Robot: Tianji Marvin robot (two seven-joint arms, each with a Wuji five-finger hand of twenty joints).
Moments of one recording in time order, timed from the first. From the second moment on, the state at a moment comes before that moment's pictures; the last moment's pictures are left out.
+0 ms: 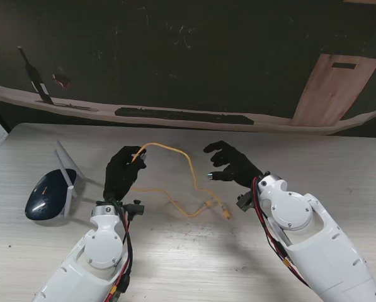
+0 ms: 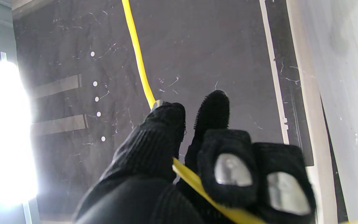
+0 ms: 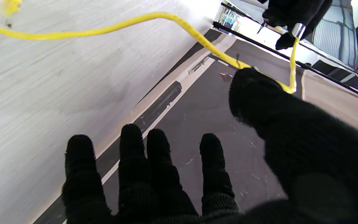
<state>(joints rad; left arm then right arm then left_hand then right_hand) 1.59 -1.29 -1.14 -1.54 0.10 -0.31 0.55 -1.44 -1.12 1.21 -1.59 -0.12 -0.04 0.16 1.18 -0.28 0.21 -0.08 0.64 0.19 0.76 0.34 0.95 0.33 0.88 0.54 1.24 0.11 1.57 0.80 1.07 0.21 1.83 0.81 0.52 -0.83 1.10 -0.17 0.18 -0.01 0.88 0.30 0.40 0.30 0.70 0.36 0.49 0.23 0.41 0.29 0.25 0.42 0.54 0.46</state>
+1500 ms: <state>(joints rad) 1.55 -1.31 -1.12 -1.46 0.25 -0.13 0.68 -1.28 -1.10 0.91 -1.39 -0.46 -0.07 0.14 1.18 -0.25 0.17 -0.08 0.63 0.20 0.75 0.34 0.95 0.33 0.88 0.53 1.24 0.11 1.57 0.80 1.07 0.23 1.83 0.81 0.58 -0.95 1.16 -0.31 0.84 0.03 1.06 0.15 0.92 0.33 1.09 0.54 0.94 0.36 1.18 0.55 0.61 0.51 1.43 0.56</state>
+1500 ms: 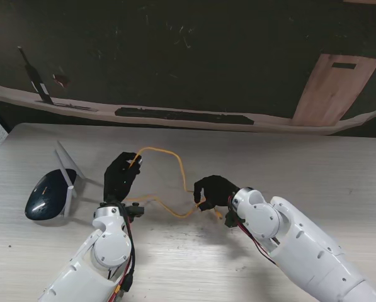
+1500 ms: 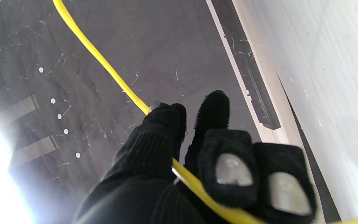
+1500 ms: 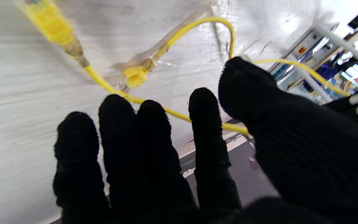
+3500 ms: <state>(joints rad) 1.57 -1.31 -1.12 -1.50 0.19 -0.10 0.63 -1.14 -1.15 0.62 -1.27 -0.79 0.14 -0.06 1.19 -0.24 0.13 -0.07 0.63 0.21 0.72 0.34 0.95 0.33 0.86 0.52 1.24 0.12 1.56 0.79 1.07 0.24 1.83 0.77 0.68 -0.94 1.36 -0.21 0.84 0.12 1.25 0.45 0.89 0.36 0.98 0.38 0.90 0.38 0.91 0.44 0.43 0.56 1.26 0.46</state>
